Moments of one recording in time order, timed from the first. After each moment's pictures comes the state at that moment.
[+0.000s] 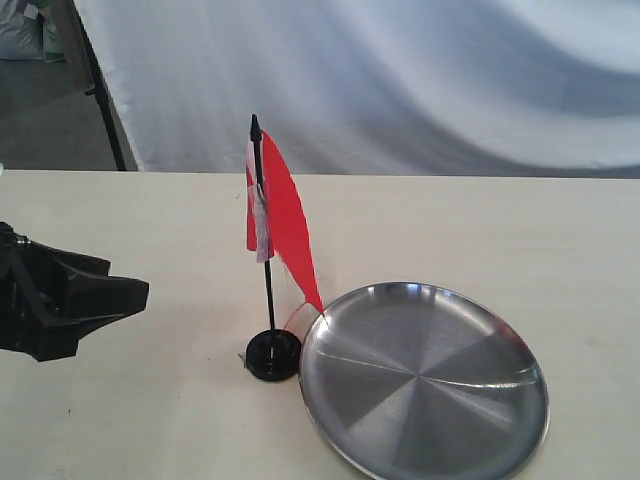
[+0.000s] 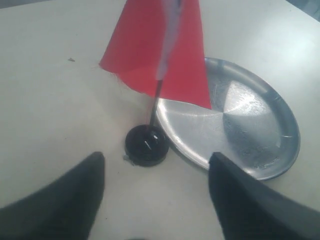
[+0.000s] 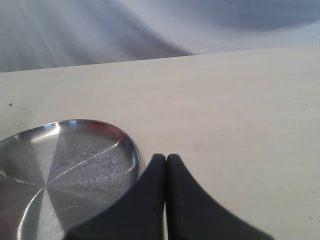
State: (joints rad) left arm 0.01 1.04 -0.52 -1.32 0.63 1.41; right arm 0.12 0.01 0.00 -0.03 0.35 0.13
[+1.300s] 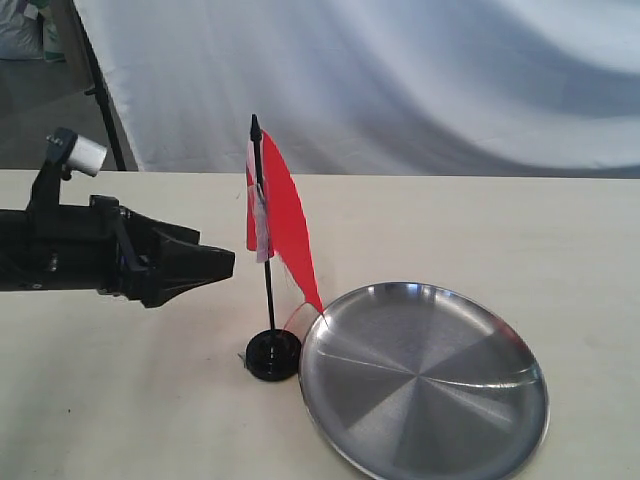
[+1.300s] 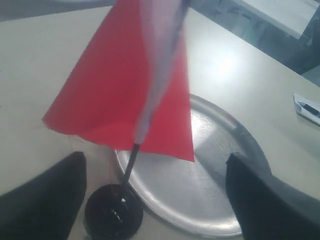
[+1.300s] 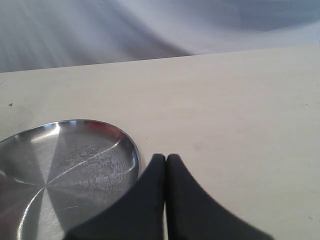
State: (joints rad) left arm 0.01 1.54 -0.69 -1.73 0.89 1.93; right arm 0.12 0.01 0.00 -0.03 0.35 0.13
